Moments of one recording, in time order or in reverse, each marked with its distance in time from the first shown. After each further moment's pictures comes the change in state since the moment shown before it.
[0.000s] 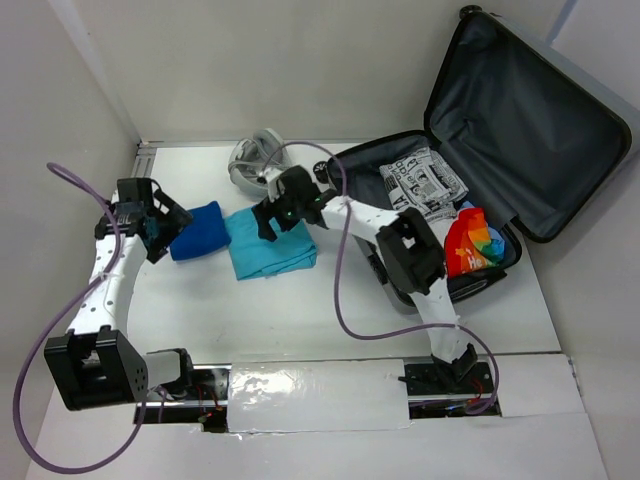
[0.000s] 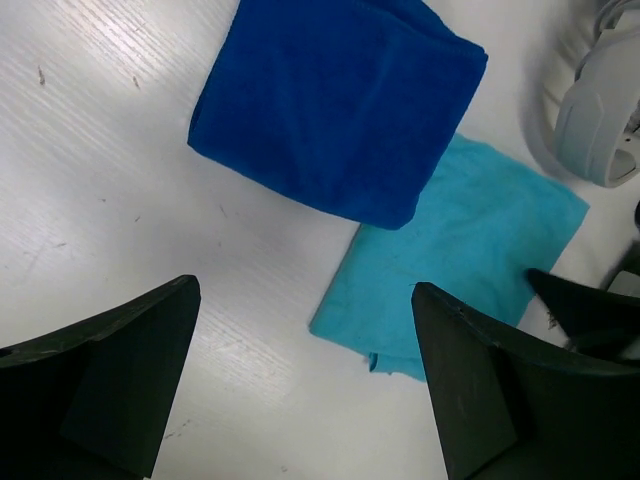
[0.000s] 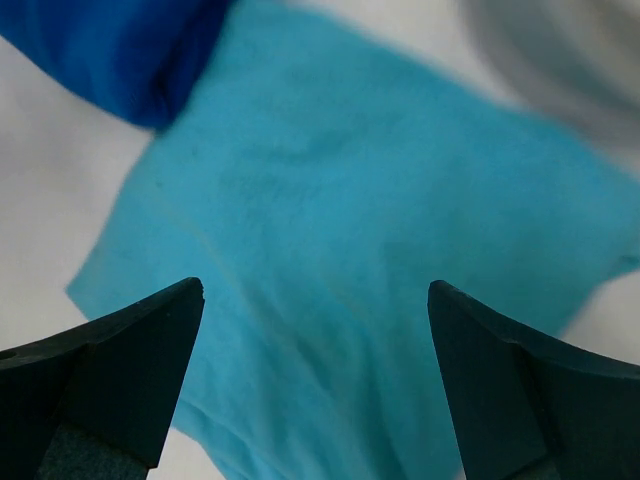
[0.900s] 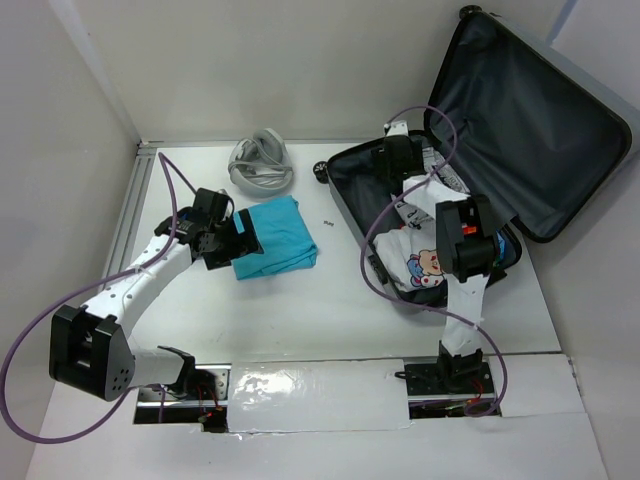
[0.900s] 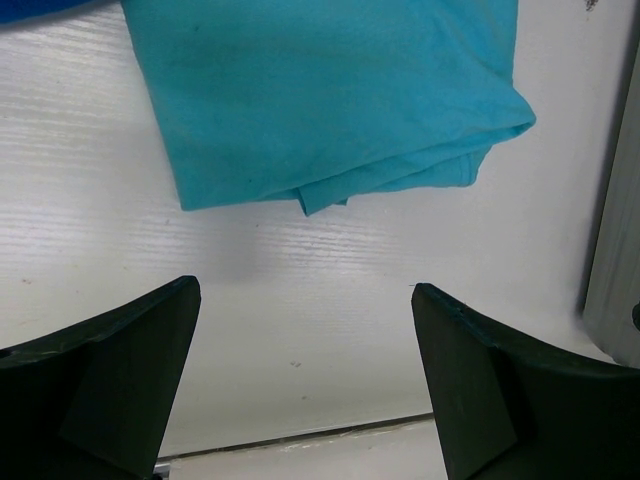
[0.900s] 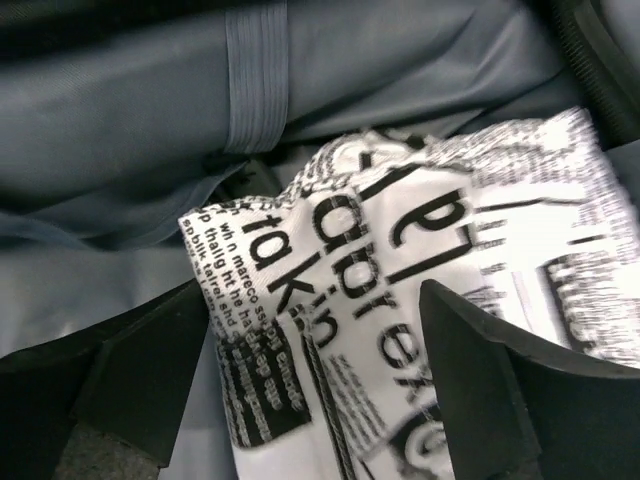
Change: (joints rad) left arm -0.453 0.058 -0.084 0.073 0.143 0.099; right arm -0.477 -0.088 -0.216 0.235 0.734 -0.107
